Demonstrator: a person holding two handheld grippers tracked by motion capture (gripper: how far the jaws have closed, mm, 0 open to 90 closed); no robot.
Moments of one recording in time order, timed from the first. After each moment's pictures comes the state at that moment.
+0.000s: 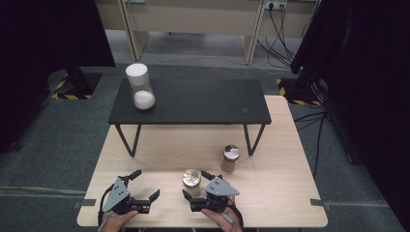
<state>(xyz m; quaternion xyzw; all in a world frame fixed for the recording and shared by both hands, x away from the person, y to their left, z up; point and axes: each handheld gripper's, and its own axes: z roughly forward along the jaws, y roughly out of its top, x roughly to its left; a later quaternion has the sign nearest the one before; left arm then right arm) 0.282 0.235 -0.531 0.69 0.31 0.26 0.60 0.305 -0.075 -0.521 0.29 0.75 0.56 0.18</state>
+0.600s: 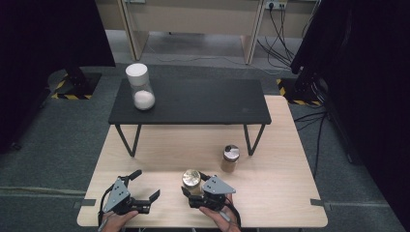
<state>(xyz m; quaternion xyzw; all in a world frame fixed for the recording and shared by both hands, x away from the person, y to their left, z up) 0.281 0.235 -0.531 0.69 0.31 0.26 0.60 0.309 -0.068 -0.524 0.29 0.76 0.55 0.17</state>
